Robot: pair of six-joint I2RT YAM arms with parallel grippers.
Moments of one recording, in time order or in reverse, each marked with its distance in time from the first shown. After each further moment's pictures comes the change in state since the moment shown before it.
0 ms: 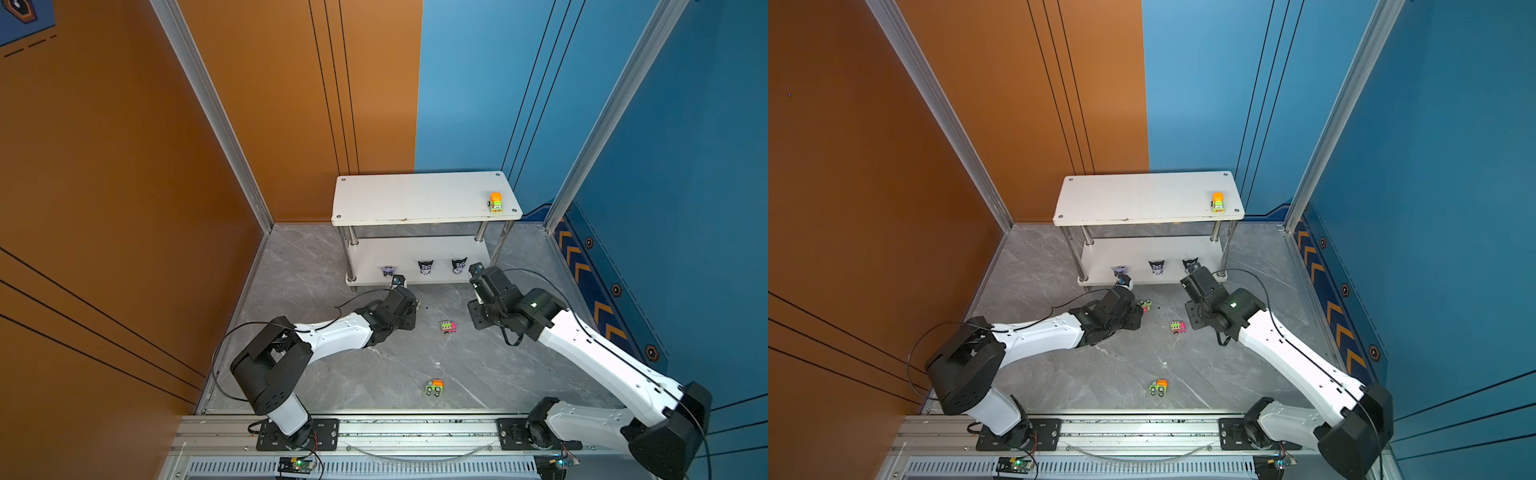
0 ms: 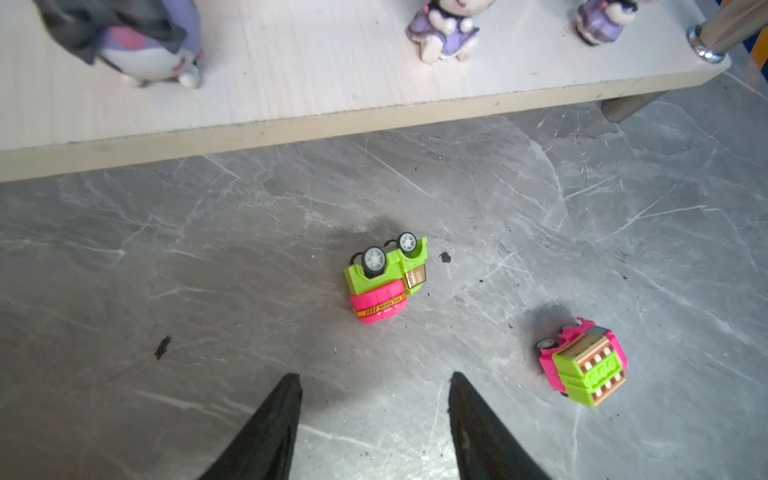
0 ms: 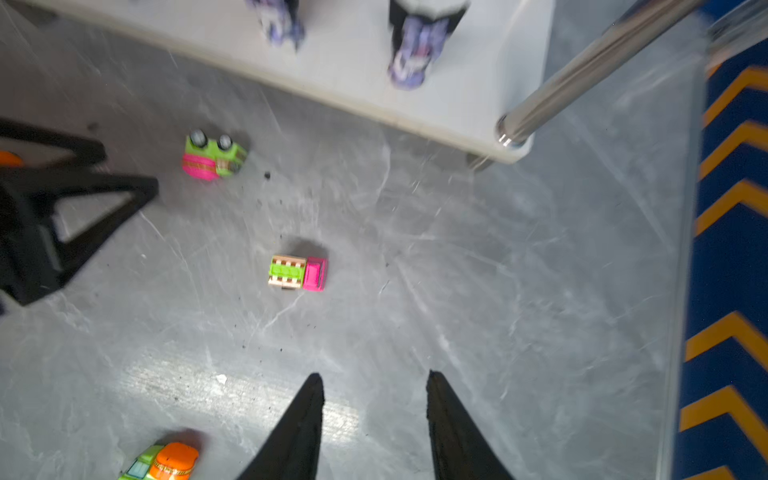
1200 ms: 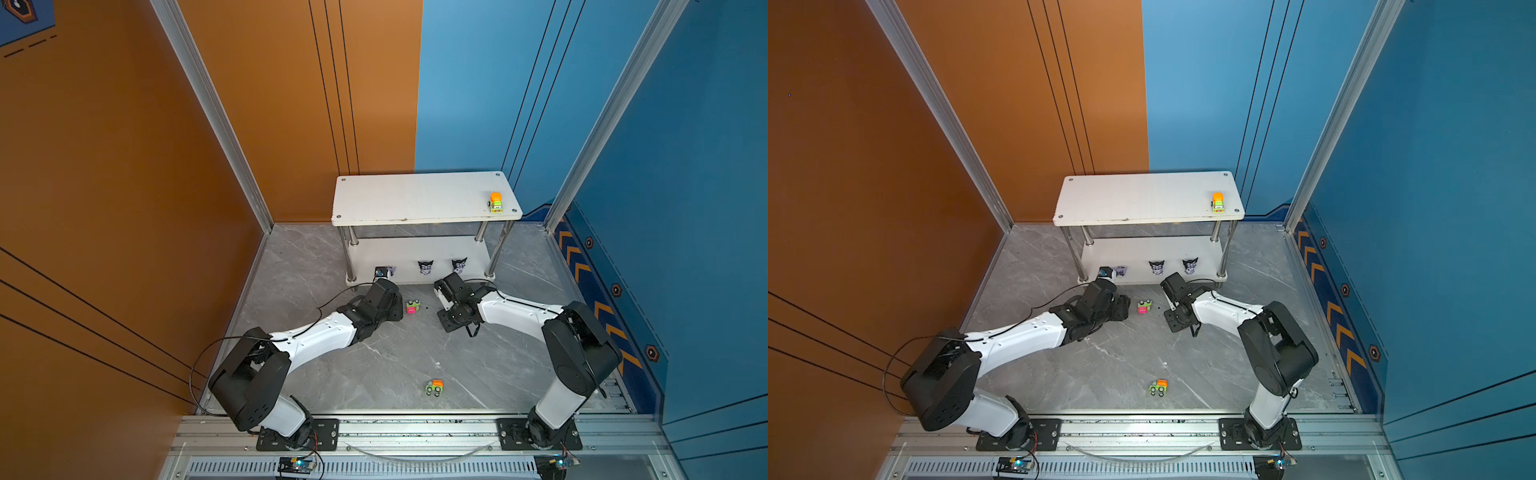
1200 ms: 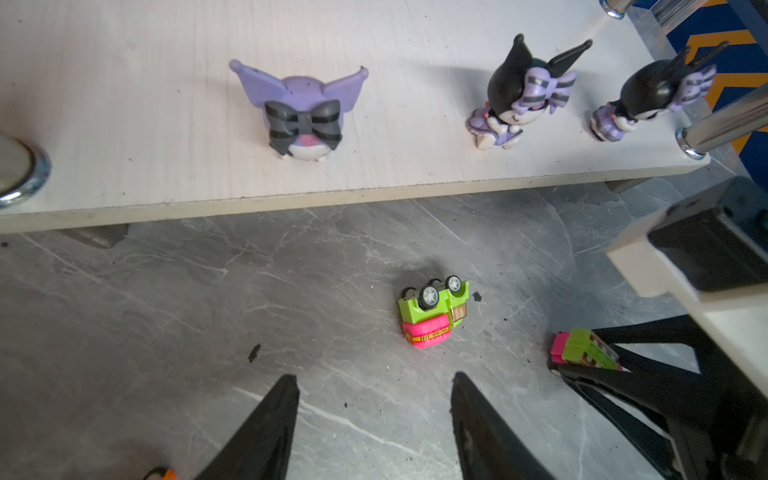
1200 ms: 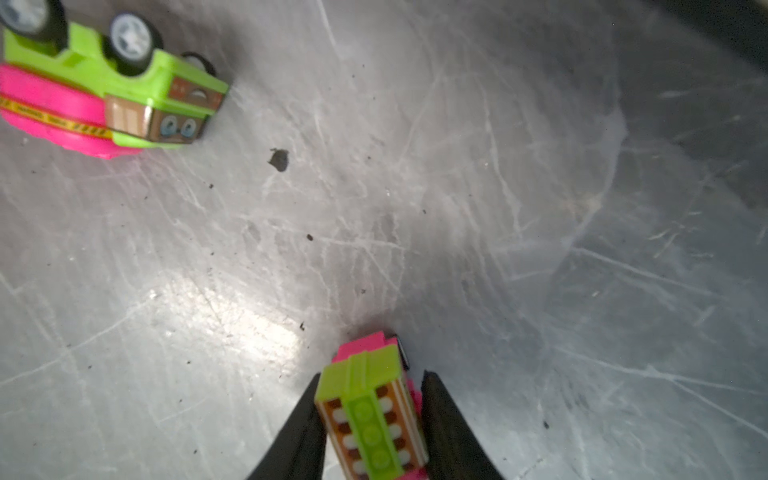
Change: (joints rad) left arm 0.093 -0.111 -0.047 -0.007 0.008 0.000; right arm -0.073 0.457 -0.058 0.416 -0.196 -0.126
